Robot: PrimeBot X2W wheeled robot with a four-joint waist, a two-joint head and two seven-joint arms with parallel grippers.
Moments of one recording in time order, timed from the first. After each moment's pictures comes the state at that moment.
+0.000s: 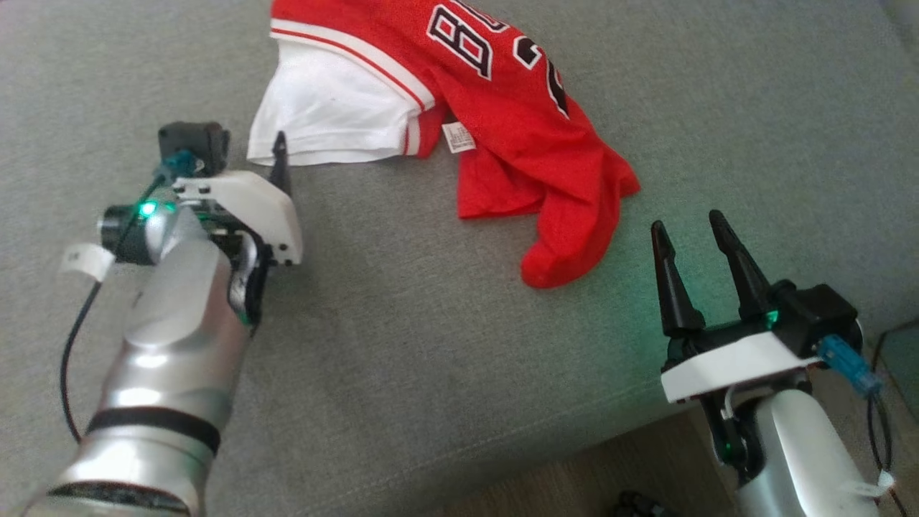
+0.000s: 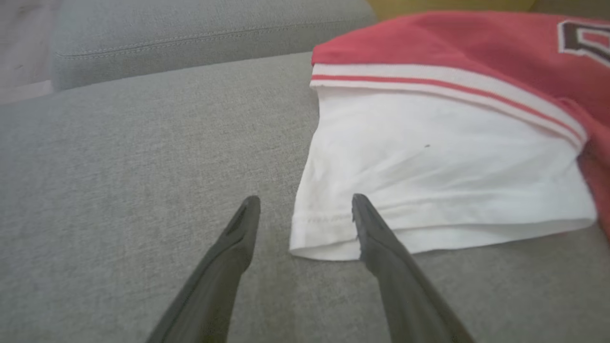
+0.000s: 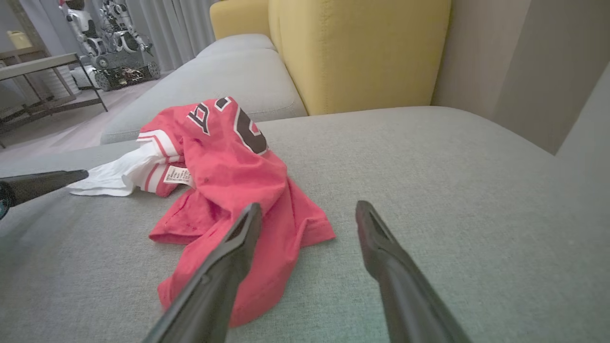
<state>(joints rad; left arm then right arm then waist) -0.76 0.08 -0.28 0.93 -0.25 0.05 -0.12 -0.15 -0.05 0.12 0.17 0.15 0.13 -0.14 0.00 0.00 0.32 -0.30</state>
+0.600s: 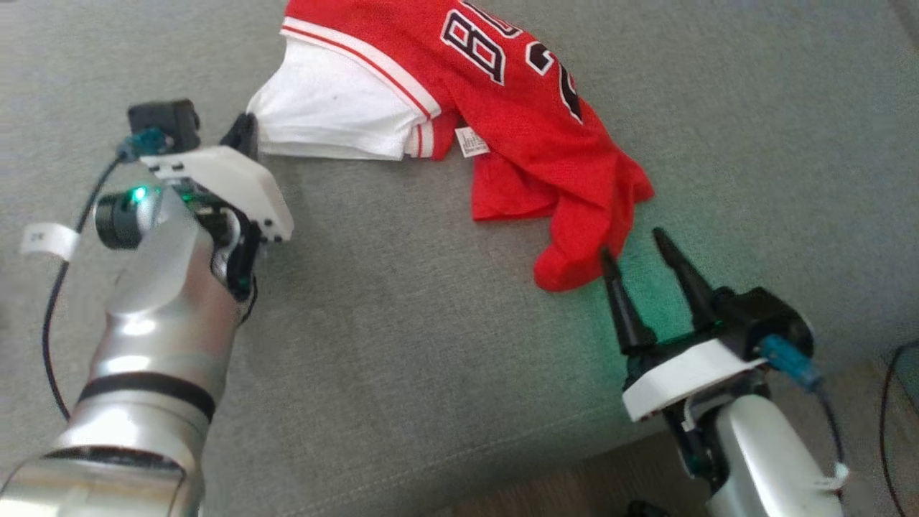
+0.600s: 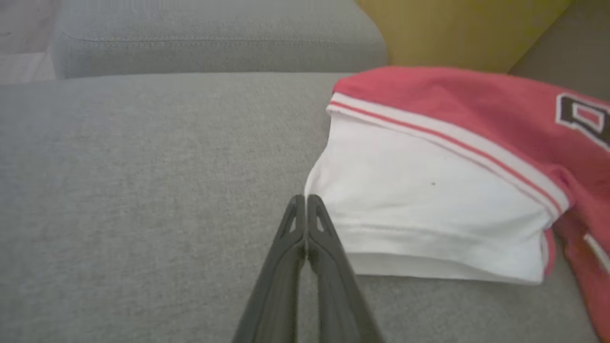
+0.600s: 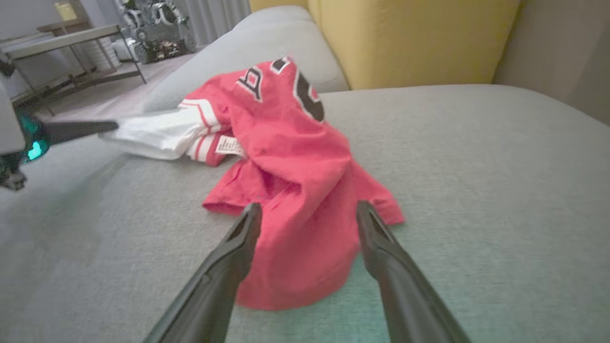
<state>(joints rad) -0.88 0.08 -0.25 1.12 -0.32 -0.04 -0.16 -0.17 -0.05 0.22 0.22 0.15 0.13 -0.13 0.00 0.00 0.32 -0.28</state>
